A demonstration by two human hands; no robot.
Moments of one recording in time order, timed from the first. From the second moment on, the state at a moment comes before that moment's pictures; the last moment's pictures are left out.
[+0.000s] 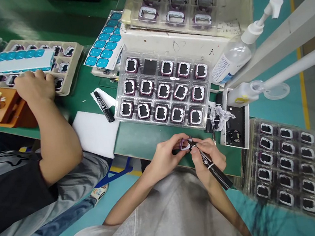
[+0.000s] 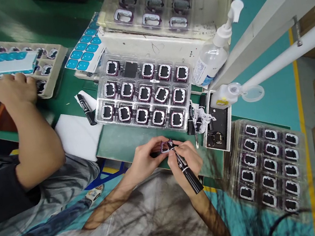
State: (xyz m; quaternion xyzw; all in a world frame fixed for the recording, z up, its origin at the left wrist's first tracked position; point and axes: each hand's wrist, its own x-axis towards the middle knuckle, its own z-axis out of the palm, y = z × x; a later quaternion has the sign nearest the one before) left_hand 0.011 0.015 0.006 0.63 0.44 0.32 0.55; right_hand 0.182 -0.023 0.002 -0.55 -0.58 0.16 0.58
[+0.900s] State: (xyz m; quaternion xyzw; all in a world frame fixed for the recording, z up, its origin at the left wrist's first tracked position) left_hand 0.009 0.013 0.009 0.67 0.44 0.32 0.50; right_hand 0.180 -0.018 0.003 -0.53 -0.63 0.08 0.56
